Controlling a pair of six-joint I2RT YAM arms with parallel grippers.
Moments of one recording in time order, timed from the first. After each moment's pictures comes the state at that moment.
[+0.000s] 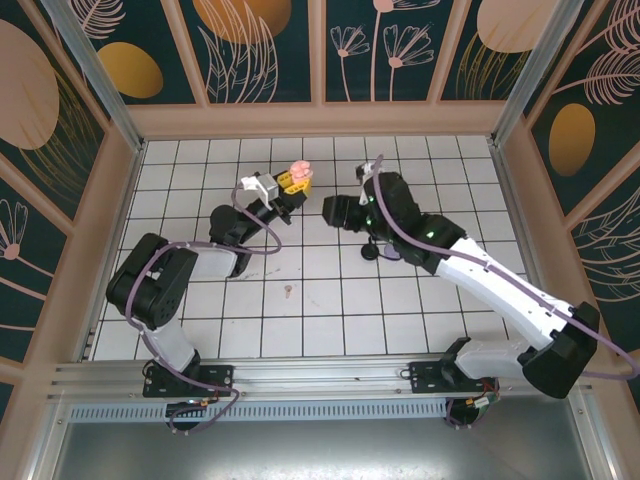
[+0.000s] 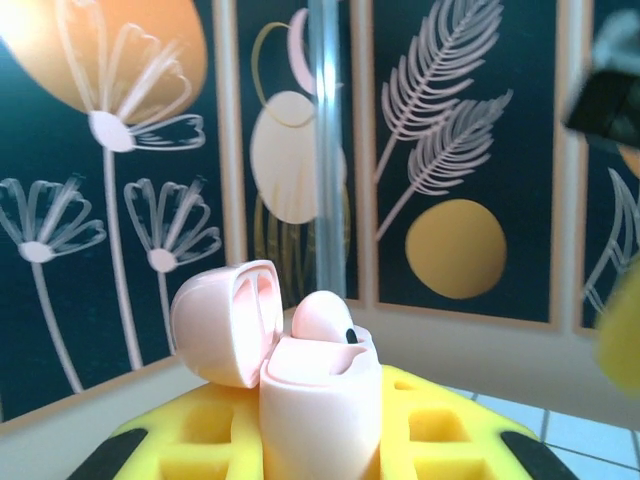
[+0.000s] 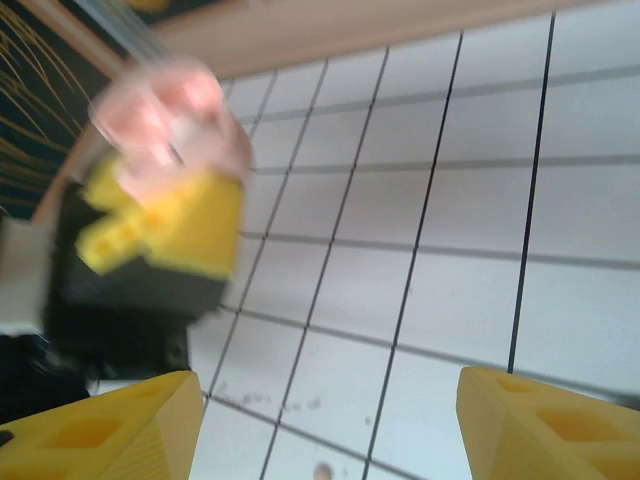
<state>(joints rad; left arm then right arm) -0.46 1.74 0.71 1.47 0.48 -0.19 0.81 1.24 1.16 -0.46 0.09 0.63</state>
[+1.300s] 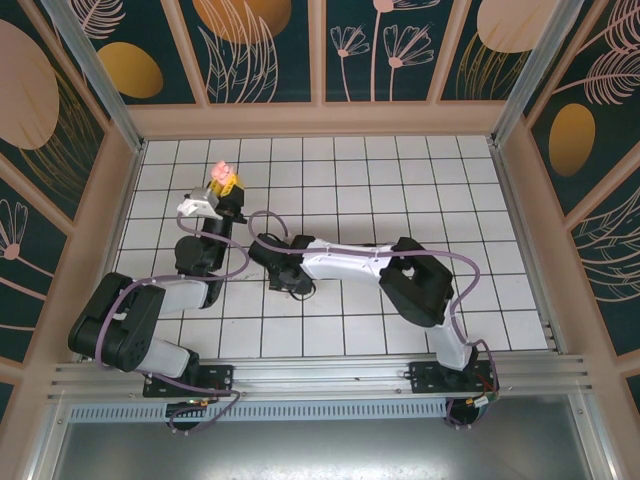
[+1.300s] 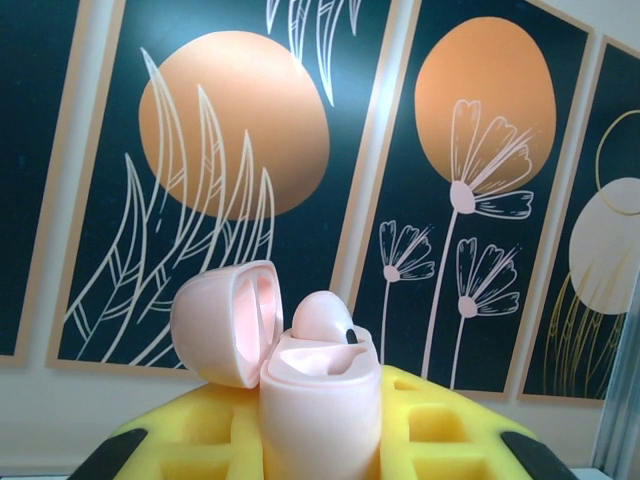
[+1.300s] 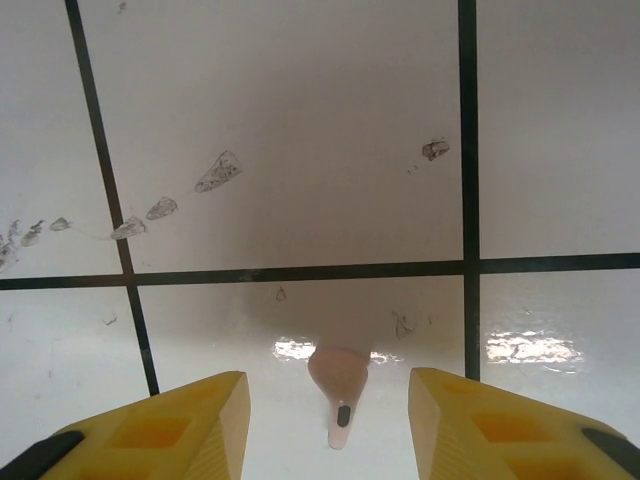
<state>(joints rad) -0.34 1.46 0.39 1.50 -0.09 -0.21 1.12 2.08 1.55 -0.77 0.13 1.15</state>
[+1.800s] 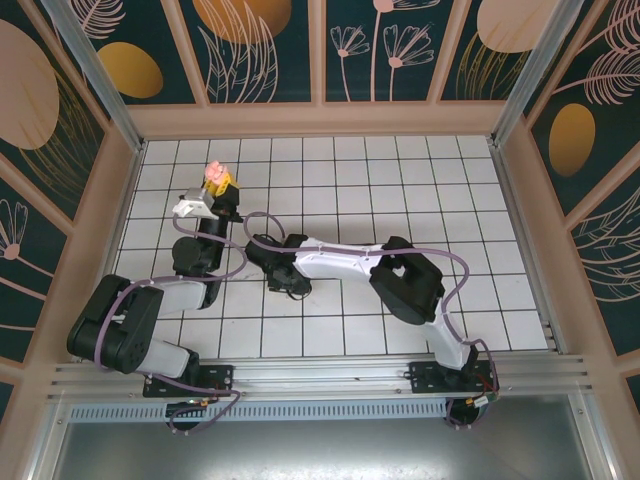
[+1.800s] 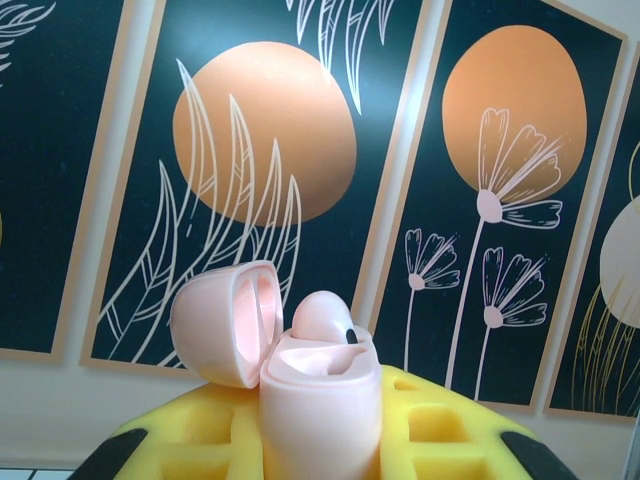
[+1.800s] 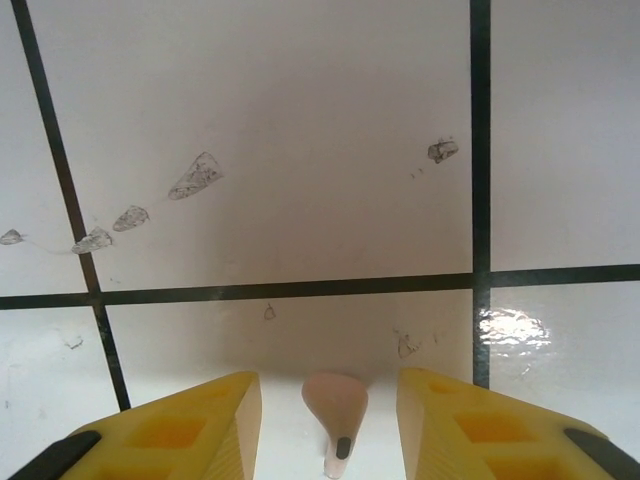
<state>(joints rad) -0.33 1.45 0.38 1.50 -0.11 -0.21 1.12 2.14 1.61 -0.83 0.13 1.15</state>
